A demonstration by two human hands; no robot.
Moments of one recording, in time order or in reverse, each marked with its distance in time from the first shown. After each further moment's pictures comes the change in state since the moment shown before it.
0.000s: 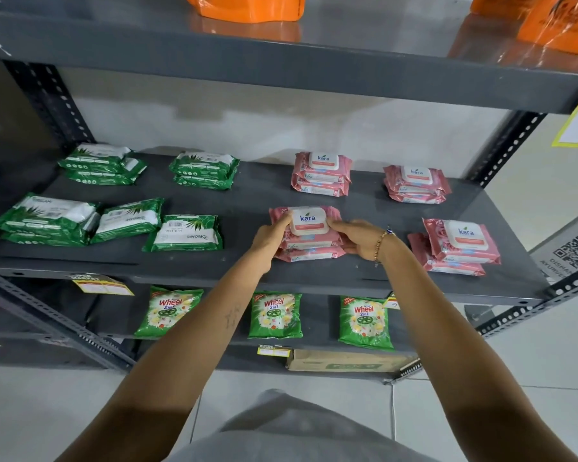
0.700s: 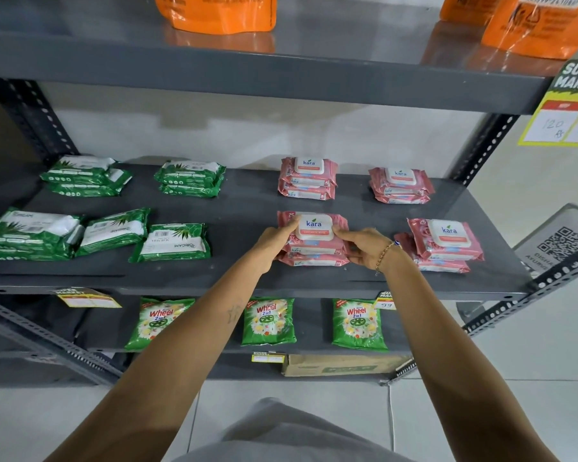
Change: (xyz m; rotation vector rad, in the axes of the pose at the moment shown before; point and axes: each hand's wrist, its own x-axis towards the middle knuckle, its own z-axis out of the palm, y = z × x) left_hand 0.006 0.005 0.023 0.103 -0.213 0.071; right_hand 0.006 0.032 -0.033 0.238 0.107 0.033
